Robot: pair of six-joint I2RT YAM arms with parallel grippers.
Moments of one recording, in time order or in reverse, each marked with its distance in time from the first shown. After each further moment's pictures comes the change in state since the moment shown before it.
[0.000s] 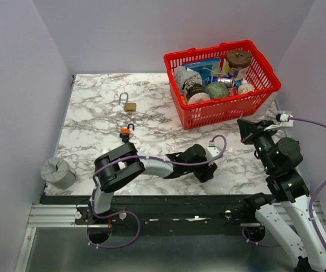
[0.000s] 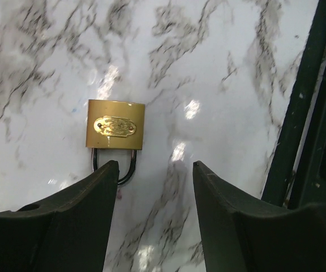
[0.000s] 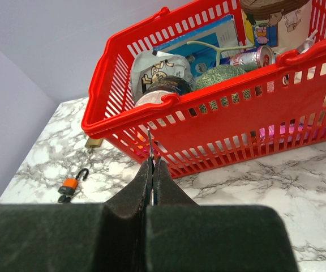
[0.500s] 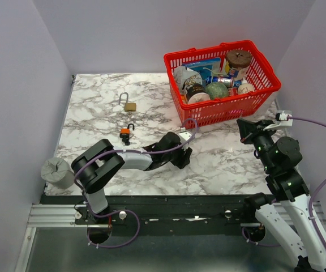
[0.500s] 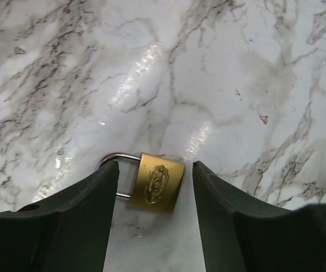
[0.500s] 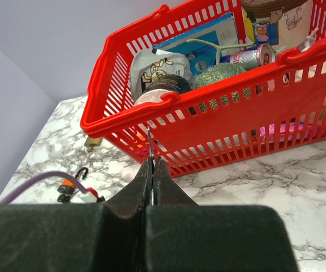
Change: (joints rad) left arm 0.228 -0.214 -0.243 -0.029 -0.043 -0.022; right arm 0.000 0.009 0.000 0.000 -0.002 0.001
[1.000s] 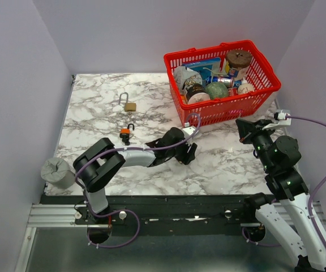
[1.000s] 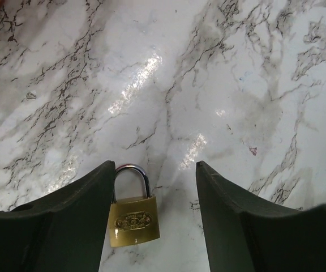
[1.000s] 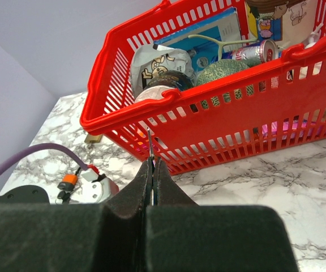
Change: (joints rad) left arm 0.003 0.034 0.099 -0.032 0.006 -0.003; right arm 0.000 0.012 0.000 0.000 -0.011 0.000
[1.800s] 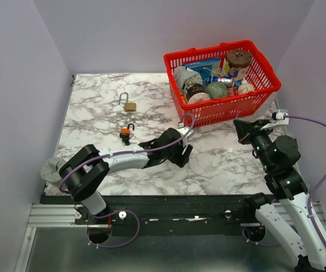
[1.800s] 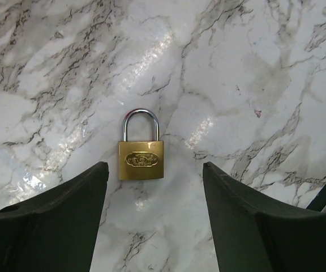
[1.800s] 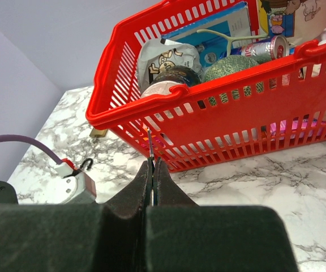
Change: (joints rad) left arm -0.017 -0.167 -0.026 -0.234 -0.087 -0.055; right arm 0.000 0.005 -0.004 0.009 -0.046 0.000
